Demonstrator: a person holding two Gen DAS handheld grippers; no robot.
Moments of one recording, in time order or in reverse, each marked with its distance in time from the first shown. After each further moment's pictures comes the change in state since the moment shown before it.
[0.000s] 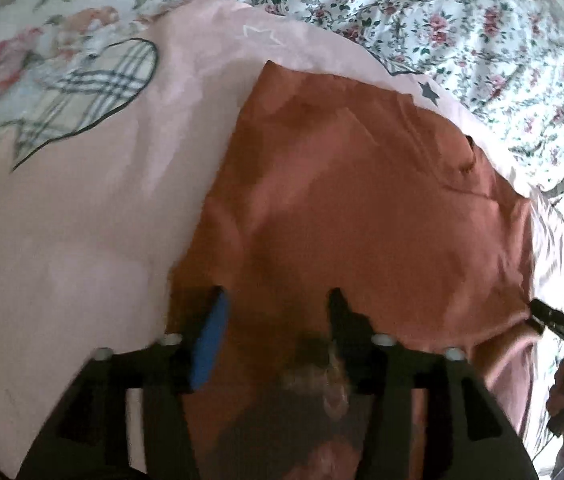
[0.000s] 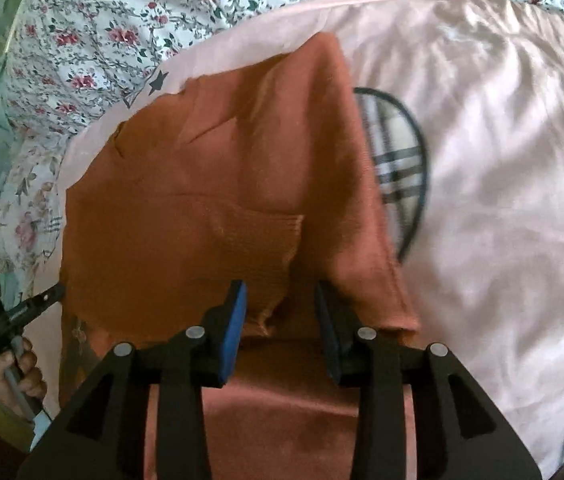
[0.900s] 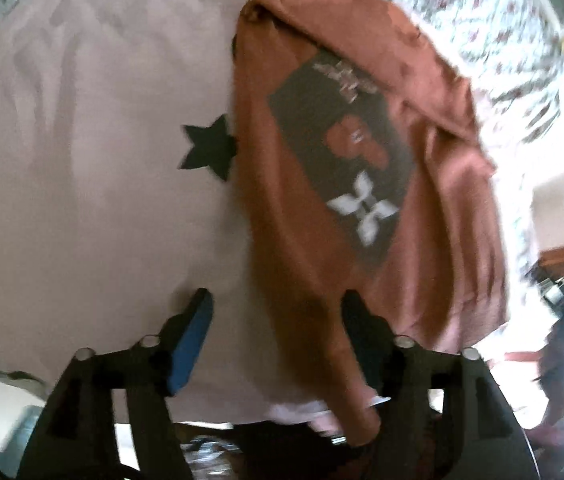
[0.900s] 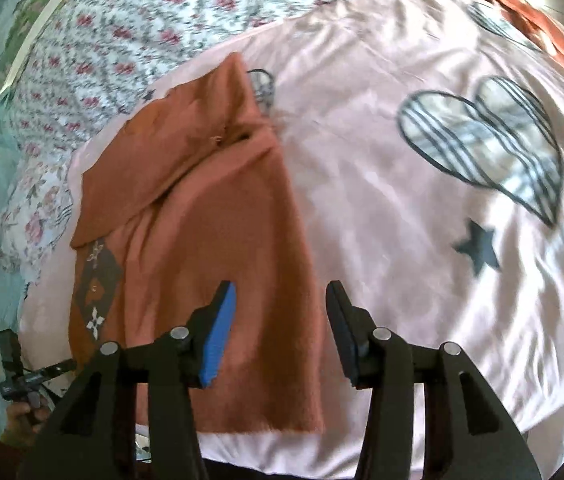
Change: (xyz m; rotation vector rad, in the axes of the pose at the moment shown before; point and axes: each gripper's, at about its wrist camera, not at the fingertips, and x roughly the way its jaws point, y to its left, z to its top) left arm -0.088 0.084 -0.193 -0.002 0.254 -0.234; right arm -0.149 -0.016 -0.204 0.215 -0.139 -0.130
